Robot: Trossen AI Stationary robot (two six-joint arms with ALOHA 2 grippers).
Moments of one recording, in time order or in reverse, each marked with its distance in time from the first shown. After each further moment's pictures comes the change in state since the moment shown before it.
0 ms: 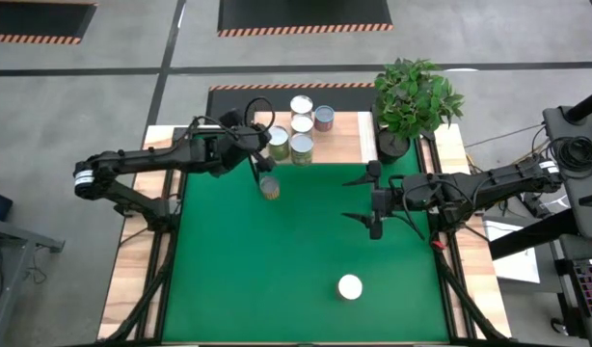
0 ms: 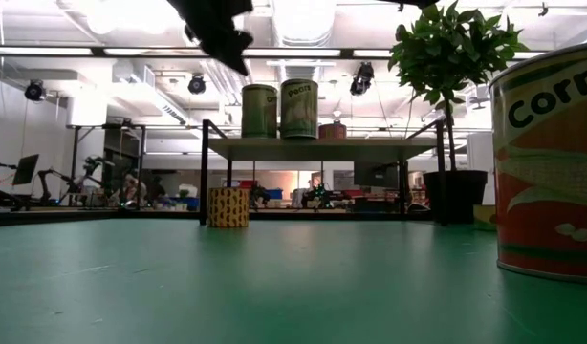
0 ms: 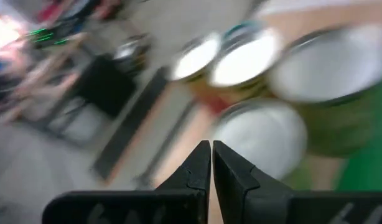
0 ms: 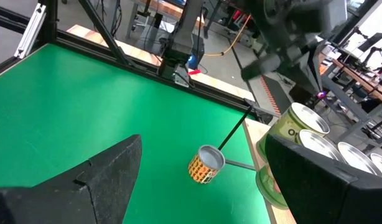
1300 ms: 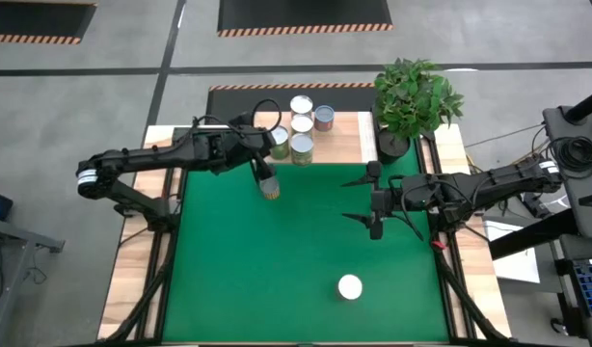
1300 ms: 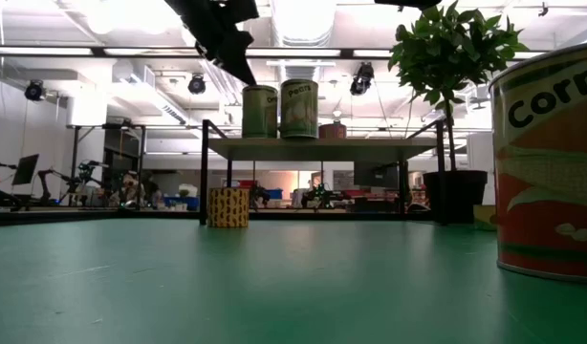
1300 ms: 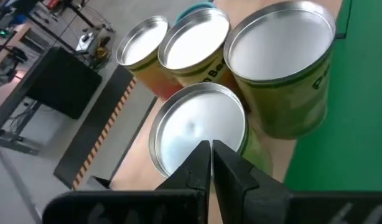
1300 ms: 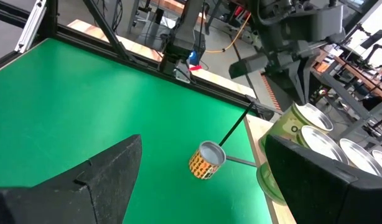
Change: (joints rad) left arm 0.026 0.032 0.004 -0.066 0.160 -0.024; right arm 0.000 0.000 0.000 -0.018 0.000 0.000
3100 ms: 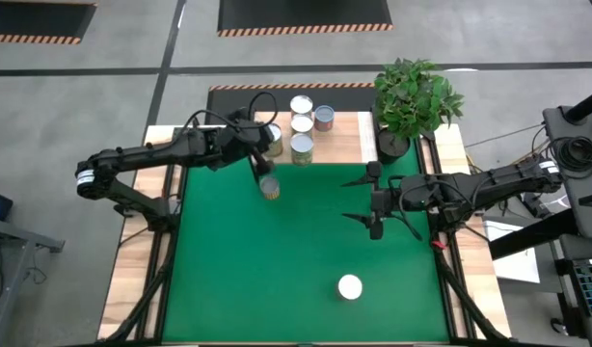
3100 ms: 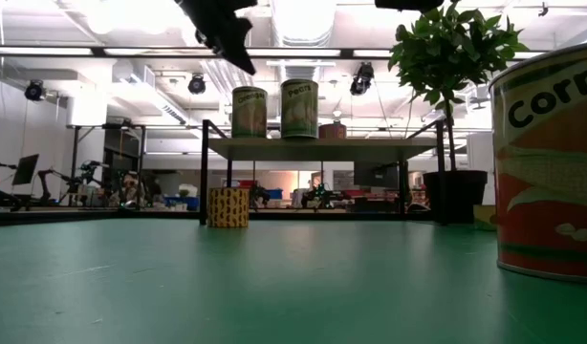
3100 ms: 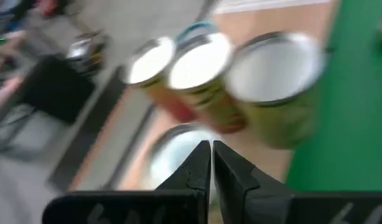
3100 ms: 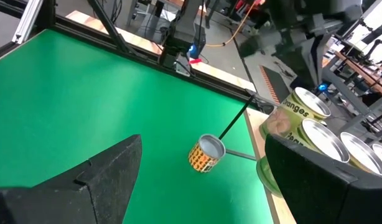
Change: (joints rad) left arm 0.008 -0.012 0.073 -0.048 0.043 0.020; right arm 0.000 0.000 0.000 -0.028 0.008 -0.001
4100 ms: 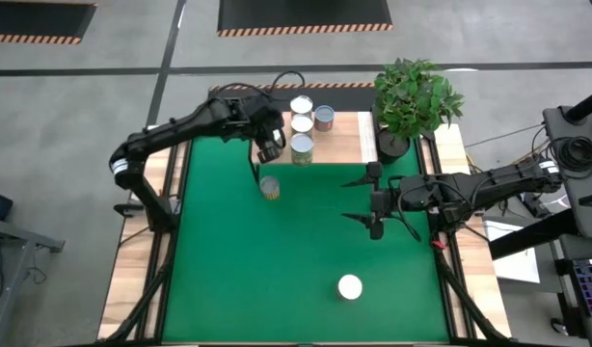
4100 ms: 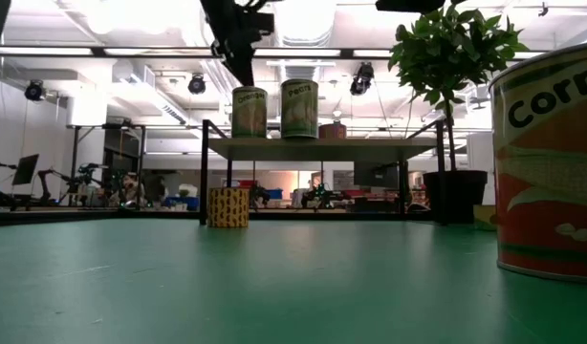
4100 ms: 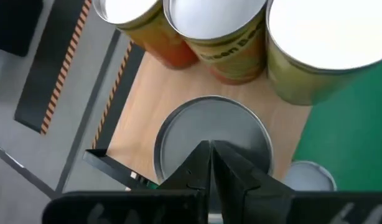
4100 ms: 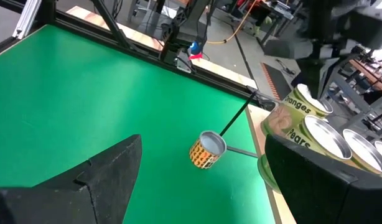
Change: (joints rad) left arm 0.151 0.306 0.466 -0.543 0.155 -0.049; right arm 0.000 0.000 0.000 -0.014 0.000 0.002
